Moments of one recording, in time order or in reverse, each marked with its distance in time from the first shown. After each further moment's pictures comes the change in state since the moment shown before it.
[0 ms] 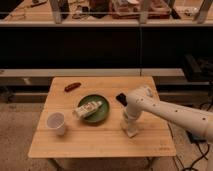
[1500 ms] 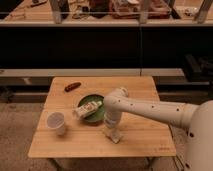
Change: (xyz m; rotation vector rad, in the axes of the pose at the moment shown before) arm 0.008 -0.103 0.017 0.077 -0.113 -0.291
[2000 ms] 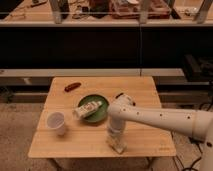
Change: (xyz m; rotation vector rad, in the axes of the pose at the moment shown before) arm -0.049 -0.026 0.001 0.009 -0.011 0.020
